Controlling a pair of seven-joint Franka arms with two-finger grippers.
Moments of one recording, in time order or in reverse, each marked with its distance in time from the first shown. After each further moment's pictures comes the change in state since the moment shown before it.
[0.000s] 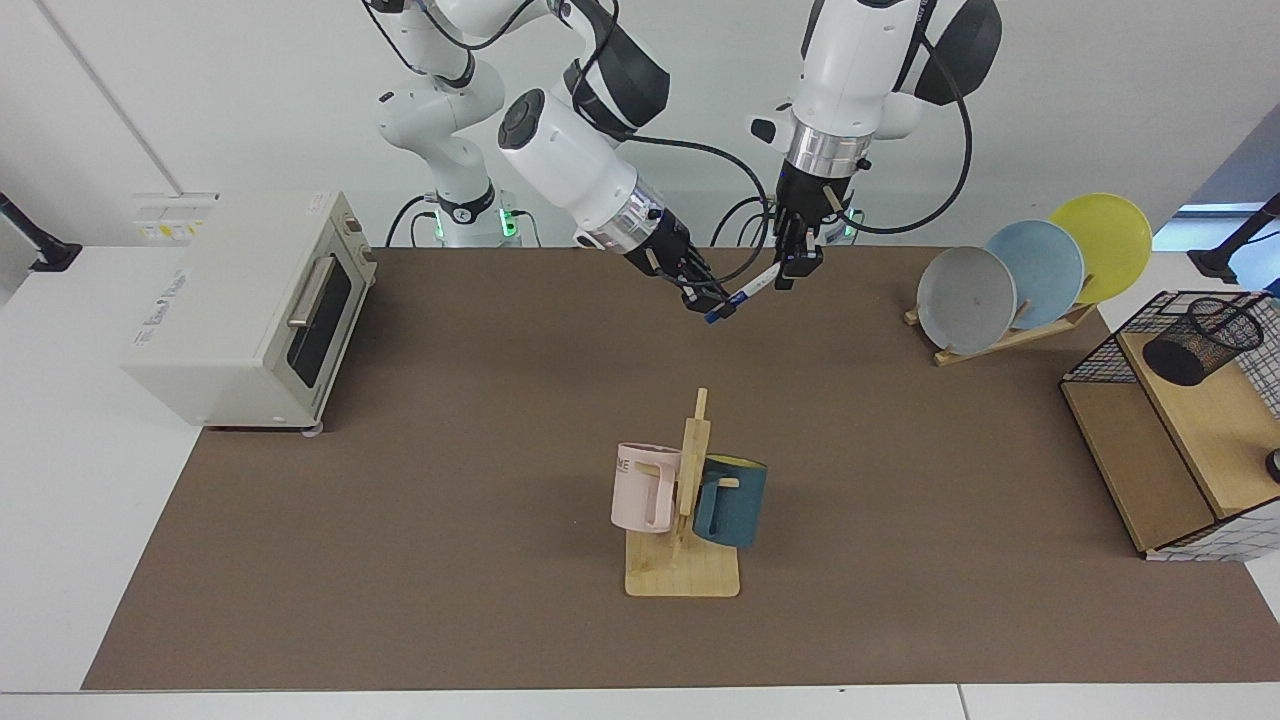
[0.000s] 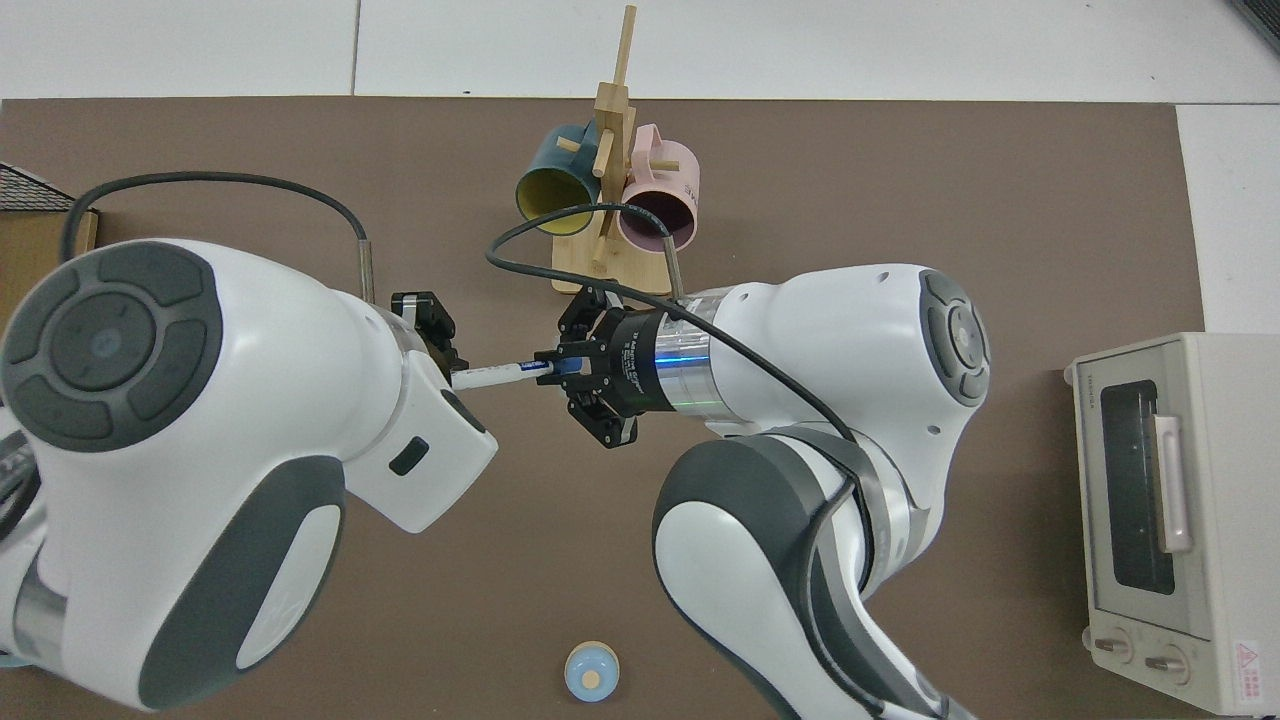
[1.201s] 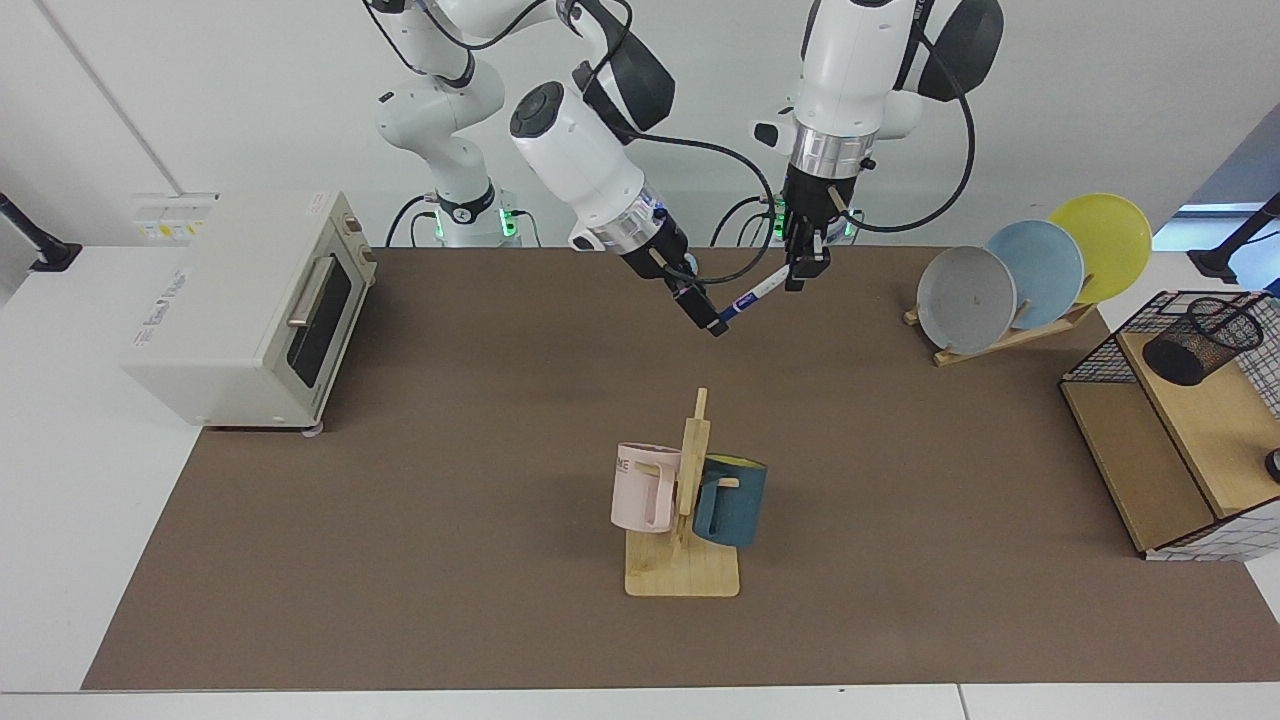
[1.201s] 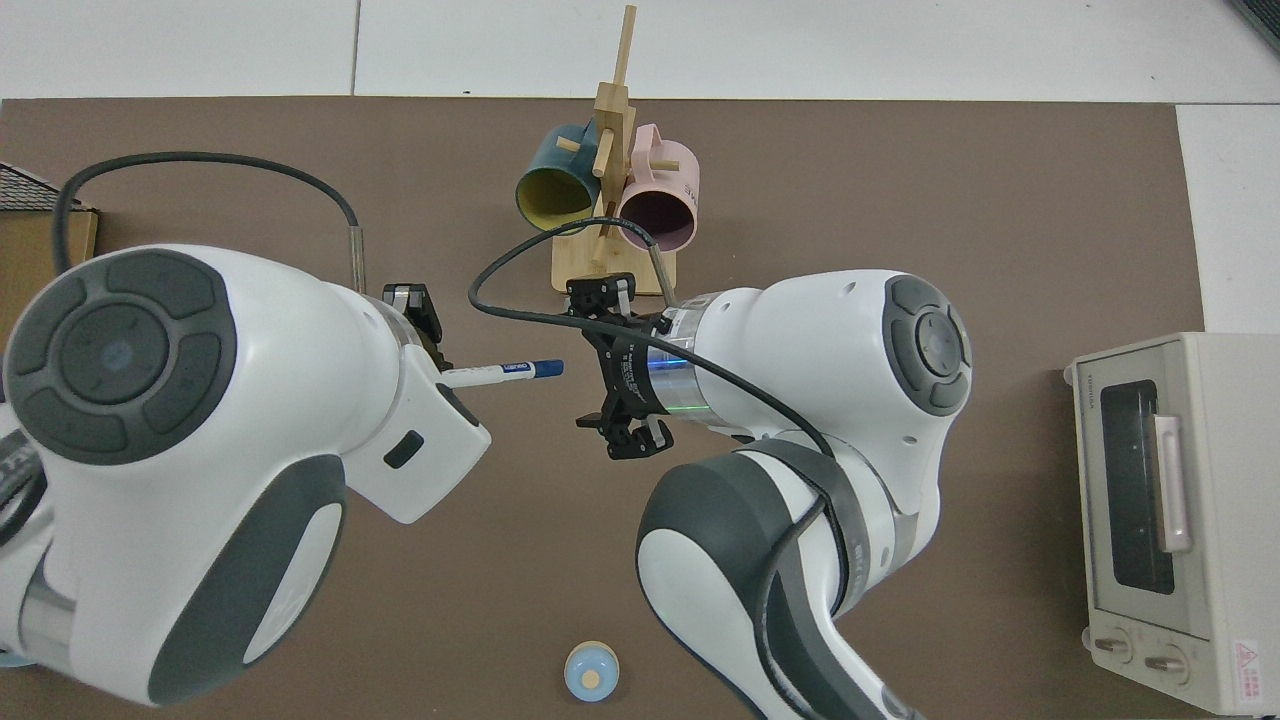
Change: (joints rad) left arm 0.000 0.000 0.003 -0.001 0.061 -0.016 0.006; right arm 0.006 0.001 -0.004 -0.005 -0.167 -0.009 -0.050
